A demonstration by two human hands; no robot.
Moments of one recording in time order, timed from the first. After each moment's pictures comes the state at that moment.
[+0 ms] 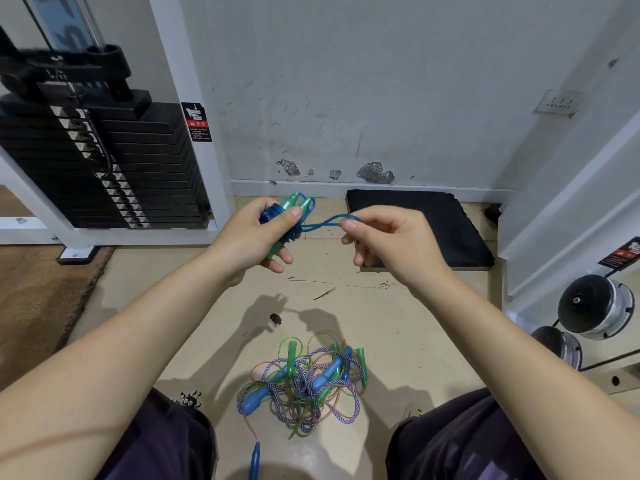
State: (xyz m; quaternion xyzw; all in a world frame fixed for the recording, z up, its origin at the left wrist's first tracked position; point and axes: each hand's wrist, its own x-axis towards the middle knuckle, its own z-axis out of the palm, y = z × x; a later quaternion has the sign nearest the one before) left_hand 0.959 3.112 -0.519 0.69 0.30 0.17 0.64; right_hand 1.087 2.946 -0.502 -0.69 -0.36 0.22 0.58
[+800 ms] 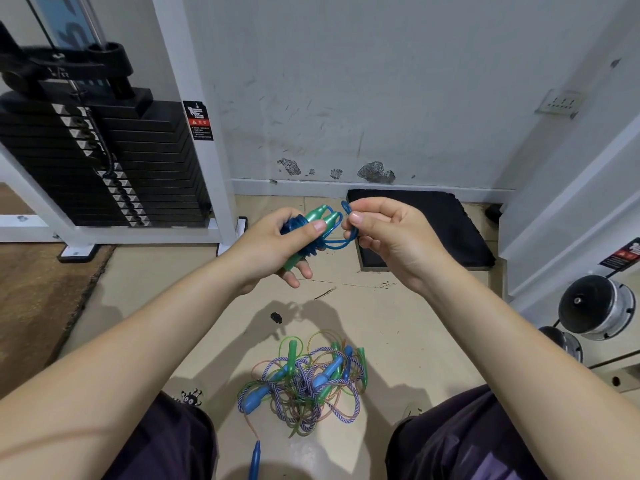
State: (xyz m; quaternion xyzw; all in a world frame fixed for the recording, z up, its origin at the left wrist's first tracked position) left_hand 0.959 3.094 -0.517 0.71 0.24 0.11 0.65; right_hand 1.099 2.952 -0.508 -0.61 -0.28 0.33 0.66
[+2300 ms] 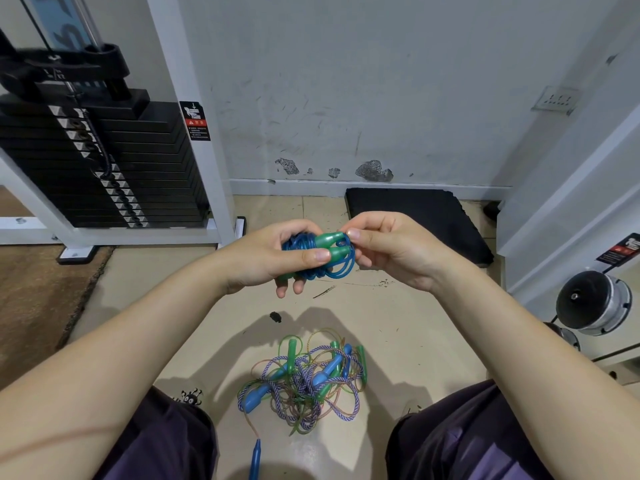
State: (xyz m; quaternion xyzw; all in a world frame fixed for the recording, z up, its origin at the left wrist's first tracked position) left_hand 0.947 3.100 -0.516 0.76 0.09 0.00 0.64; right_hand 1.101 2.942 -0.503 -0.57 -0.34 0.47 0.58
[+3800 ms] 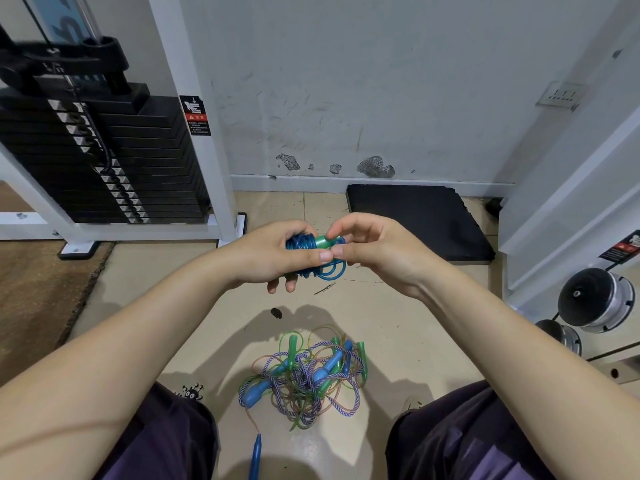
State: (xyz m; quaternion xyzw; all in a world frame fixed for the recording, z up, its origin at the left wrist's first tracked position) left_hand 0.952 3.098 -0.518 0.82 0.16 -0.01 0.54; right_hand 1.092 2.948 -0.518 -0.62 -0.38 0.41 0.55
